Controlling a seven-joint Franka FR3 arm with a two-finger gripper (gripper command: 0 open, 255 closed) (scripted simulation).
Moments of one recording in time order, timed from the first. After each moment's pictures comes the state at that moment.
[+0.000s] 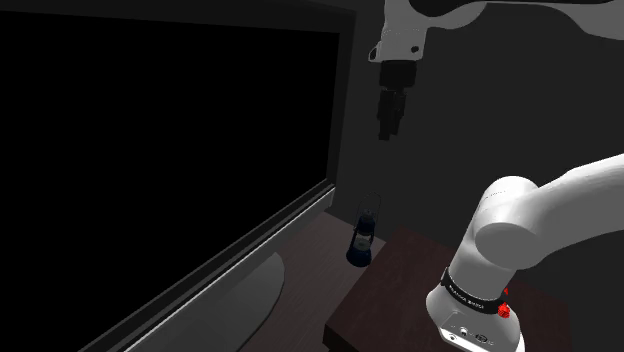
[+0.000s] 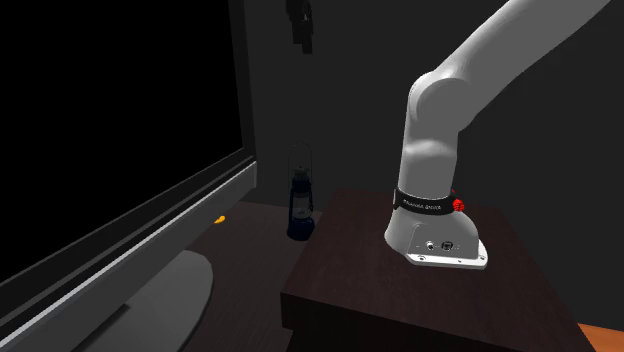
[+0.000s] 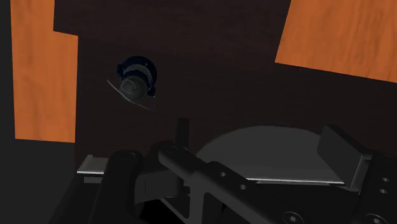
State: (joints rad) arm 0.00 -0.77 -0.05 -2.33 0.11 1.43 -0.17
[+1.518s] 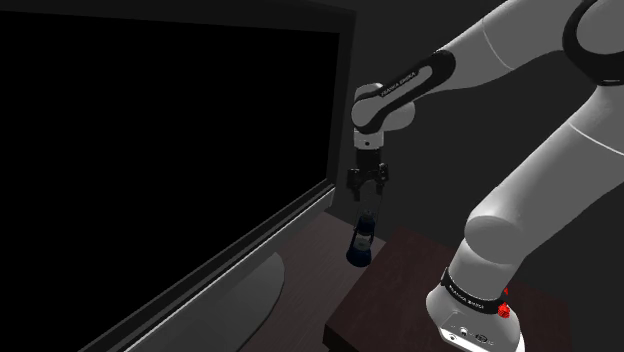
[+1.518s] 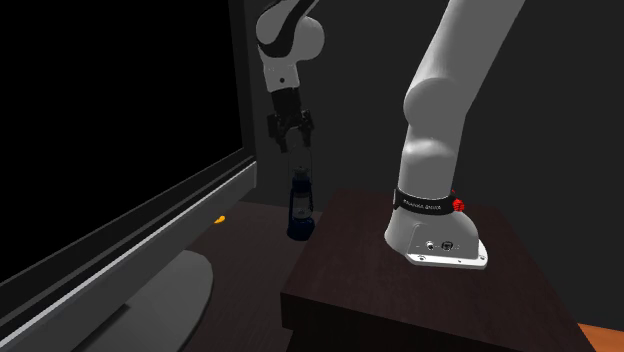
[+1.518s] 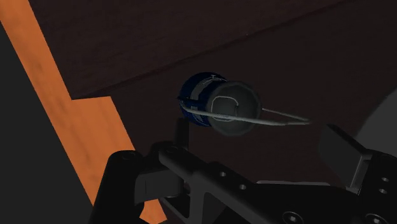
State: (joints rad) arm -0.19 -0.28 -0.09 -2.59 0.06 2.03 0.10
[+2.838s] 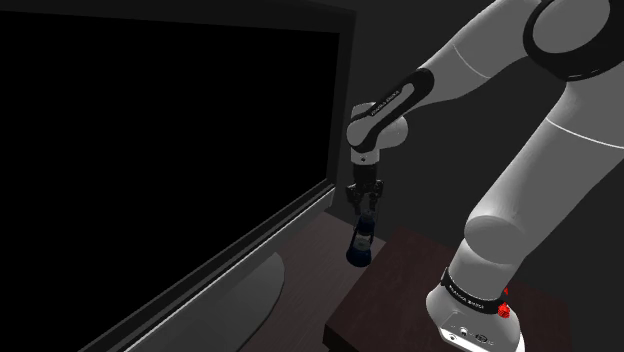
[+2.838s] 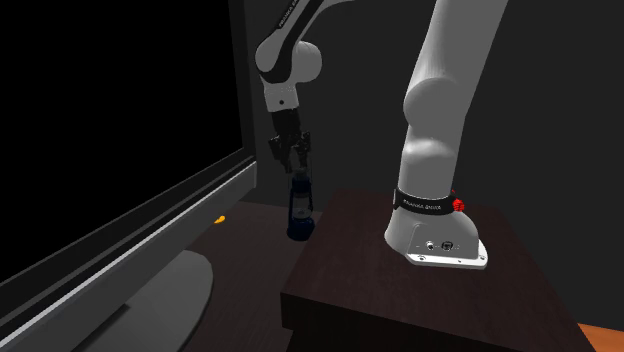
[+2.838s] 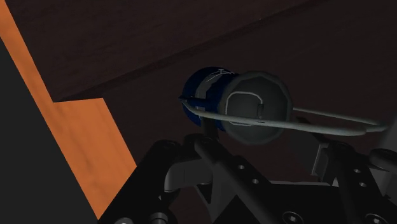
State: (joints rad) arm -0.19 -0.15 -0.09 -2.63 0.08 2.19 0.10
